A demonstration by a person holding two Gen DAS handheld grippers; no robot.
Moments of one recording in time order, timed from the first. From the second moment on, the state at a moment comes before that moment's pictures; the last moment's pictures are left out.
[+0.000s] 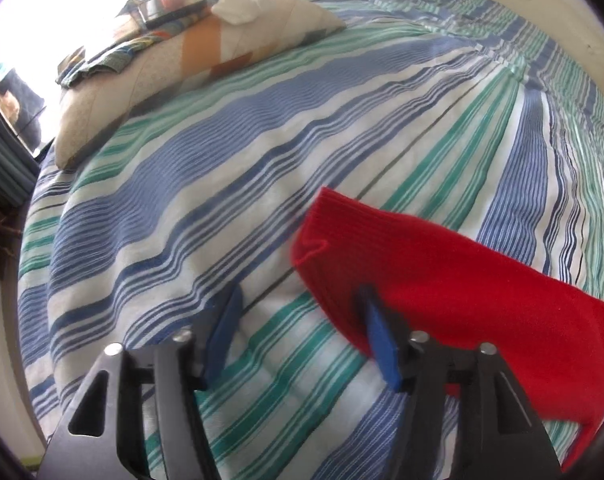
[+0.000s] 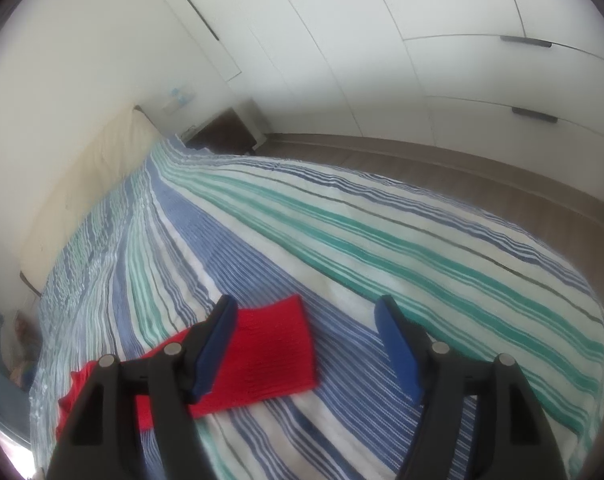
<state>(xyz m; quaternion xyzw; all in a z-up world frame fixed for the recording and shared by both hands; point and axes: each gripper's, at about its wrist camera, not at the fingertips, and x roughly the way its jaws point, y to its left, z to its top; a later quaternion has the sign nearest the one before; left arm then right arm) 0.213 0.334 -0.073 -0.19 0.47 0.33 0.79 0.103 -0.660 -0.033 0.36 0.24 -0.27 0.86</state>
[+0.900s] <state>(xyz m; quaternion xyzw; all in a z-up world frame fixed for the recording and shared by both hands) 0.281 0.103 -0.097 0.06 0.47 -0.10 0.87 0.040 -0.576 0.053 0.05 0.24 -0.30 0.92</state>
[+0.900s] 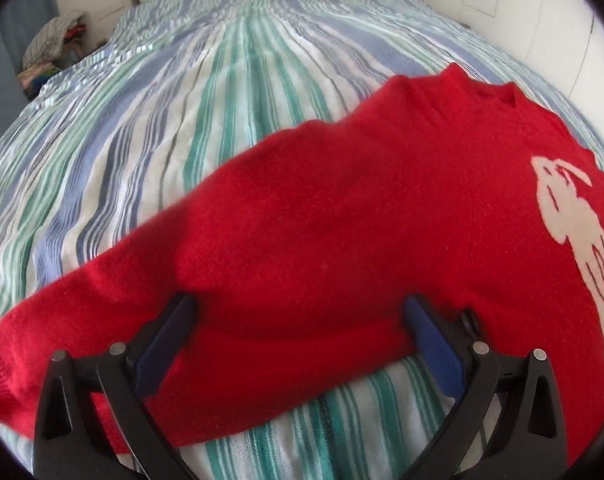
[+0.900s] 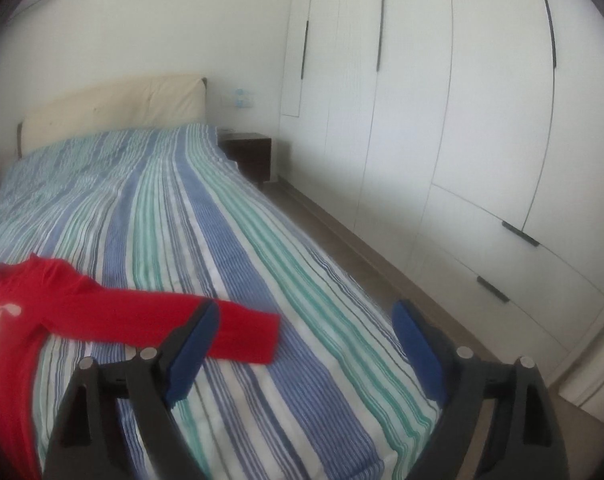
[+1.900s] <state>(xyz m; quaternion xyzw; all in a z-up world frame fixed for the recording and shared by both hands) 0.280 0.107 -0.099 0.06 0.47 -0.11 0.88 -0.007 -0.650 0.038 0.27 0.24 -0.46 0.81</state>
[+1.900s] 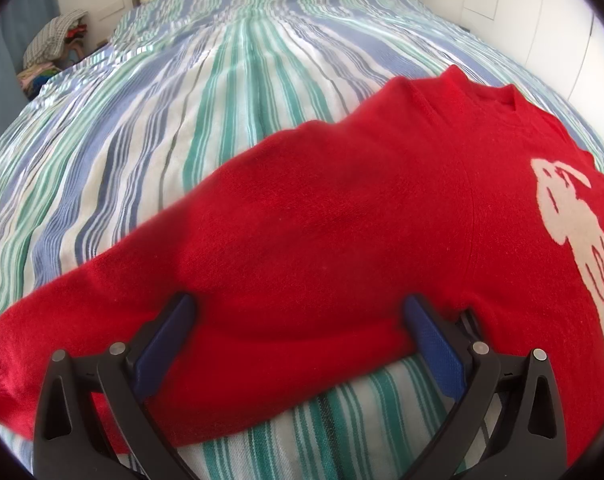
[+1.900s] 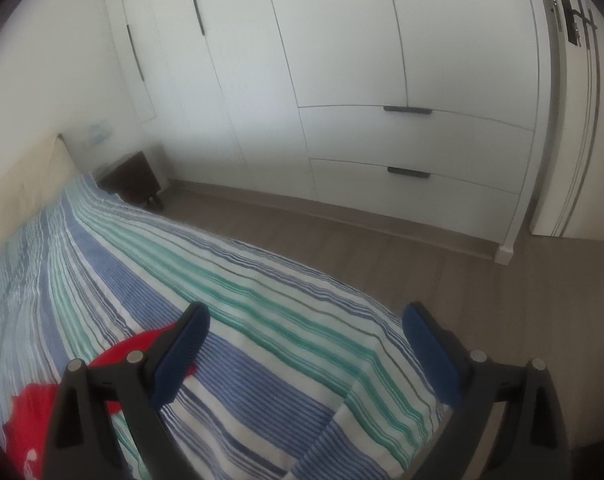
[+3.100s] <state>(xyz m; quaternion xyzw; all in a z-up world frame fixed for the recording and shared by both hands) 0.279 0.107 -0.099 0.06 0.47 -0.11 0.88 0.010 -0.622 0.047 0.19 0.24 -0.41 0.86</state>
